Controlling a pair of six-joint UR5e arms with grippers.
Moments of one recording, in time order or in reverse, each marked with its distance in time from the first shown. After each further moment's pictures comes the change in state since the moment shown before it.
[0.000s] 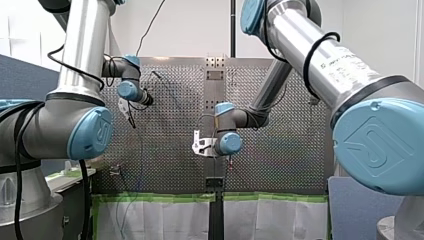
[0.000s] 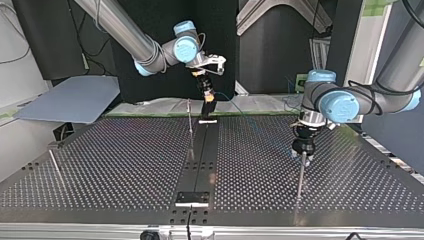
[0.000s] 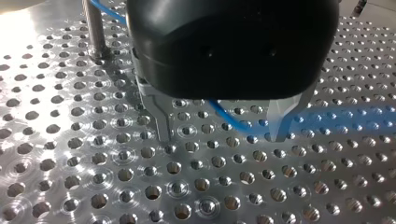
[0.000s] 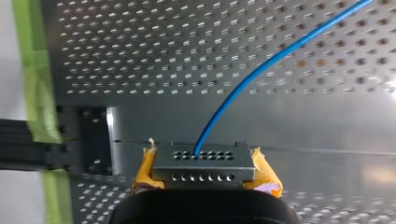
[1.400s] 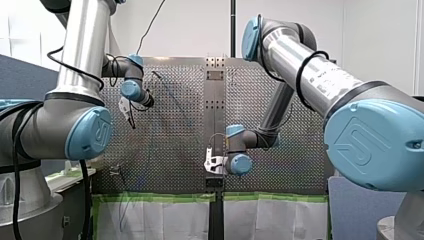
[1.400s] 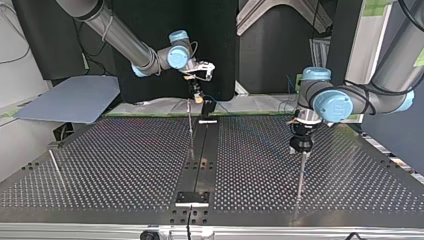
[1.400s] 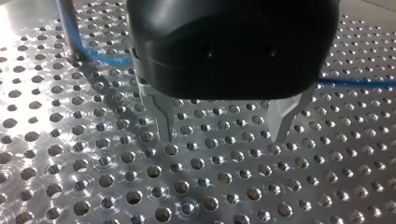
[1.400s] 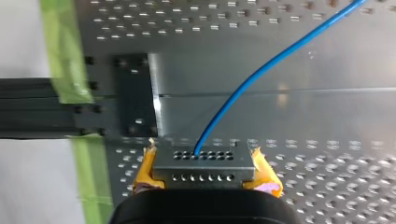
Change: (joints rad) left arm -0.031 0.000 0.000 -0.042 -0.070 0.056; right arm -0.087 0.154 -0.032 -0.114 -0.032 0.019
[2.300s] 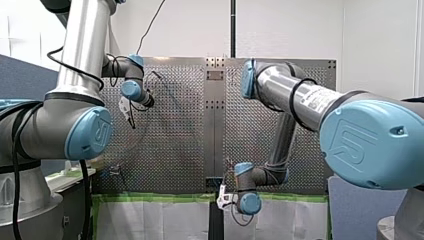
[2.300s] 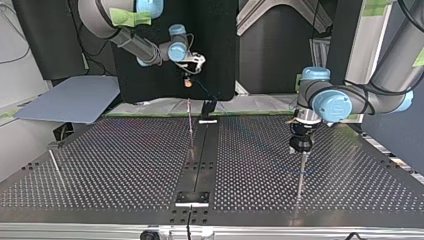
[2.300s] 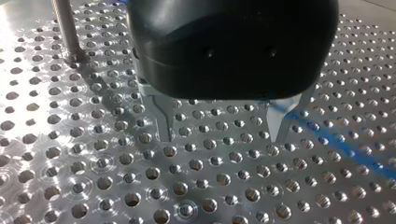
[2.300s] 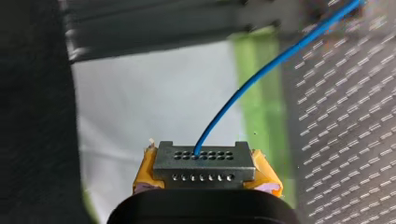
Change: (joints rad) left arm -0.004 0.000 0.000 -0.001 -0.005 0.006; right arm -0.064 0.277 -0.029 -0.066 0.084 0.119
